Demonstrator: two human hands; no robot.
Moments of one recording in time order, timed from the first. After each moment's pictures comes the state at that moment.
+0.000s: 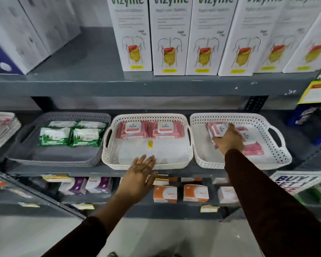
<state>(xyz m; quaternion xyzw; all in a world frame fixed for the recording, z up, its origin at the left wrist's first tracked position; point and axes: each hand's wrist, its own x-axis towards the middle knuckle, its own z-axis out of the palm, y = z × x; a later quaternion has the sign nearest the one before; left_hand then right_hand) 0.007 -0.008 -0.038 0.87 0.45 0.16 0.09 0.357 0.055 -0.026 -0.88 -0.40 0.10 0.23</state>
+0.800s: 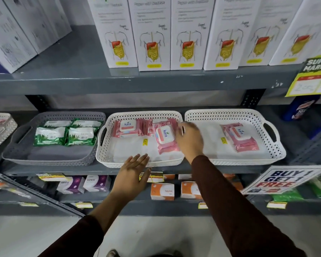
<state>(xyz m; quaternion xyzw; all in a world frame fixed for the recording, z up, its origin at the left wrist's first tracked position) 0.010 -0.009 -0.050 0.85 0.49 0.19 0.08 0.243 0.052 -0.007 -0.74 -0.56 0.10 0.36</state>
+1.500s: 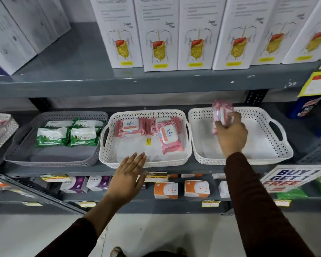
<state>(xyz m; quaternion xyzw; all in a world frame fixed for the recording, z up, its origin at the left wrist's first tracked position) -0.016 -0.002 -0.053 0.88 0.46 0.14 0.03 0.339 0.034 0.004 -0.82 -0.37 0.05 0.44</state>
